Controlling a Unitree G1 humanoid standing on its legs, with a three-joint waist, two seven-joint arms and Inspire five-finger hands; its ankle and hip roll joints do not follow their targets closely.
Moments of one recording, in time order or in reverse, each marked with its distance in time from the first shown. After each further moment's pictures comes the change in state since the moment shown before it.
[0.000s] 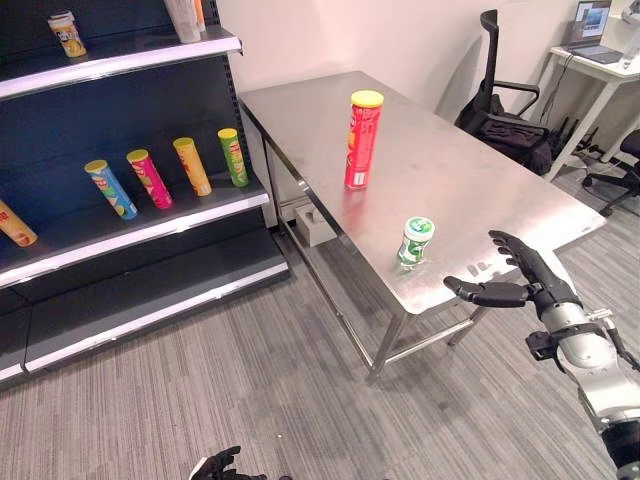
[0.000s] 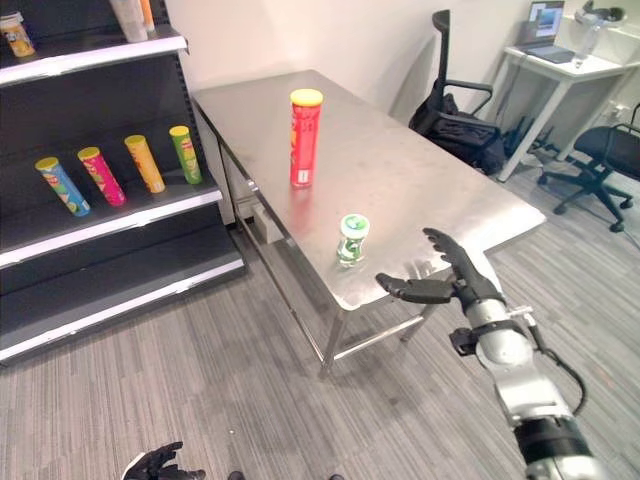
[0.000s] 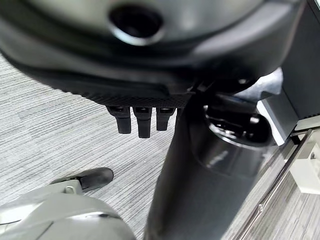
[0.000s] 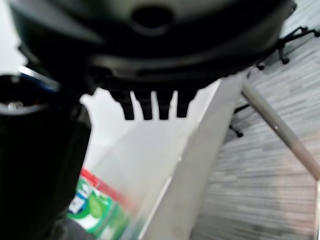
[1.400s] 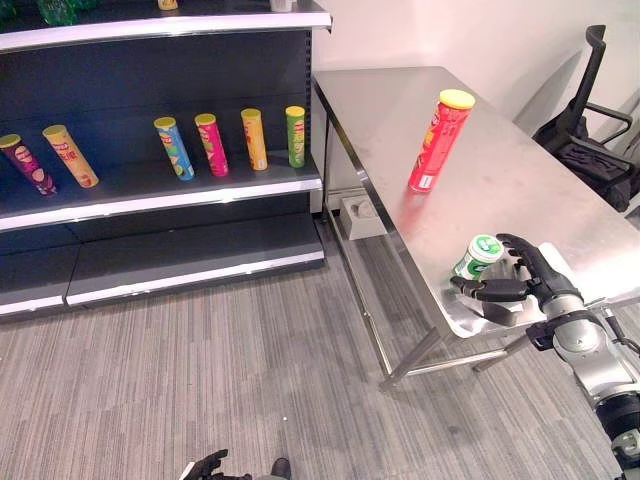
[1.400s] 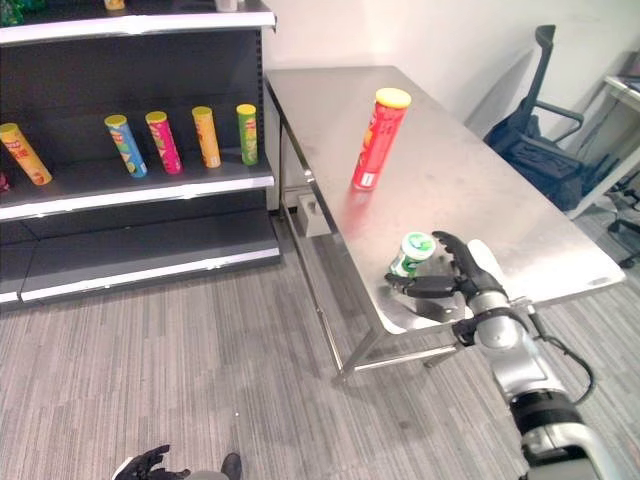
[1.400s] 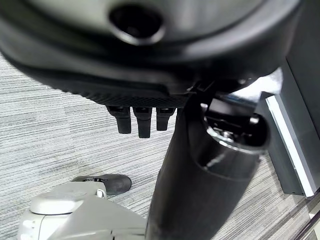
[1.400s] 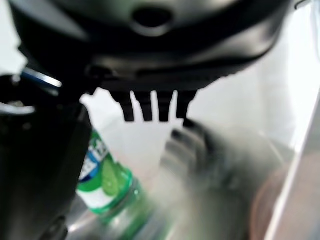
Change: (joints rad) left arm 0.008 0.014 0.026 0.015 -0.013 0.000 0.040; right arm -0.111 -0.025 0.070 0.143 -0.058 0.024 -0.071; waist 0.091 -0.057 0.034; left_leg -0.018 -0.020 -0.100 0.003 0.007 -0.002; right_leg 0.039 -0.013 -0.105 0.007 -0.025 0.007
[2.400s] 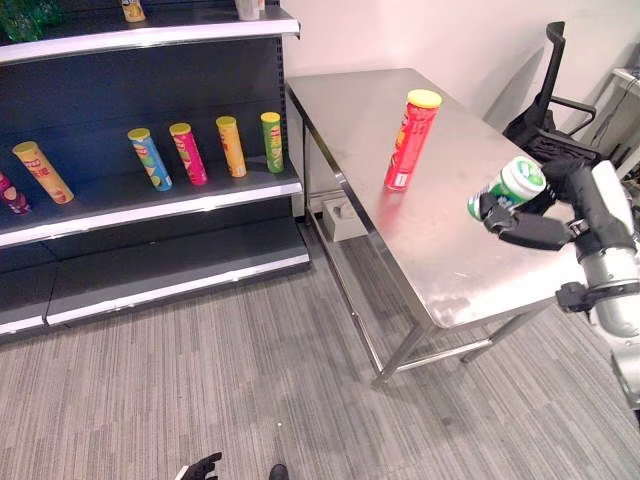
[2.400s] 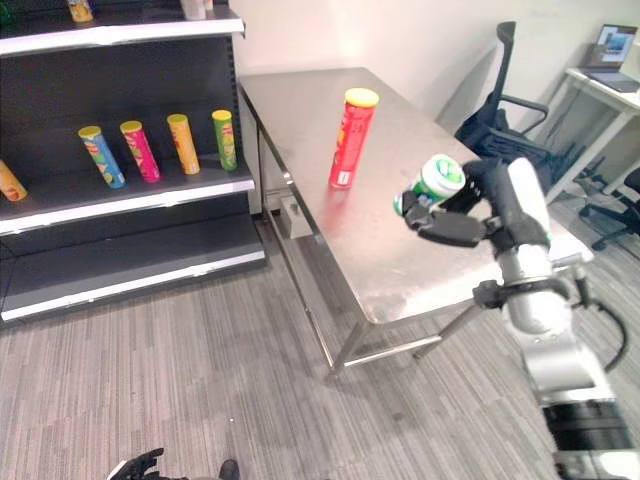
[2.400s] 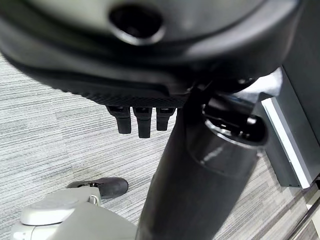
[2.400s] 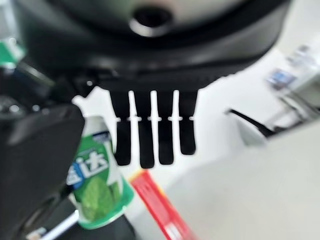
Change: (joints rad) left arm 0.018 0.006 0.039 -0.006 0.006 0.006 -0.008; right arm 0.113 -0.093 -0.285 -0.516 0.014 -0.036 -0.037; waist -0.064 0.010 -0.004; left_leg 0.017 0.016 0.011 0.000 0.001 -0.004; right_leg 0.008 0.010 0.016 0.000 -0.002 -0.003
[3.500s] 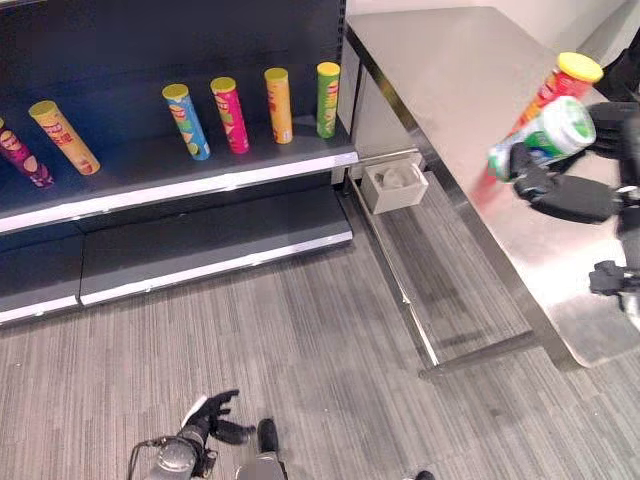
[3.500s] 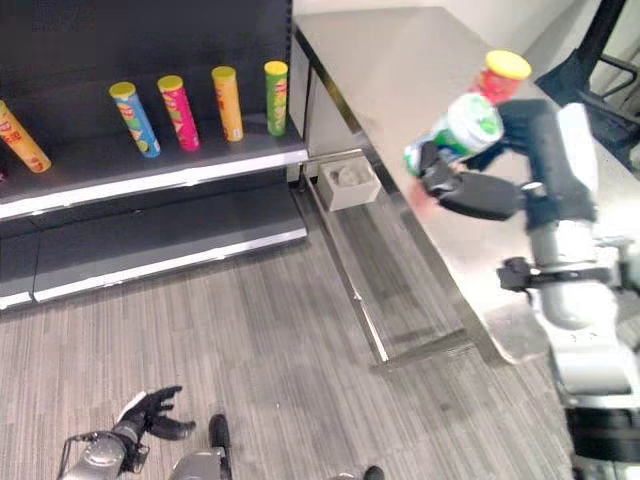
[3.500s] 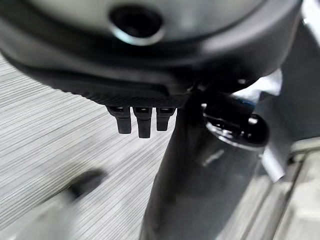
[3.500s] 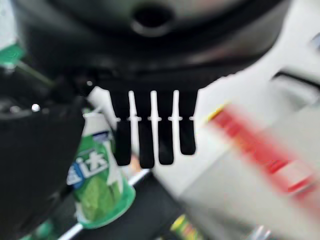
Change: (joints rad) left arm -0.213 0.152 -0.105 -0.131 0.079 -0.014 -0.063; right arm 0.014 -0.023 -0.056 -0.160 0.080 -0.037 0.031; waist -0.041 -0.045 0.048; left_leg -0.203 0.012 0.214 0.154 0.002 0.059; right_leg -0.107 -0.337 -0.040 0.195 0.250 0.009
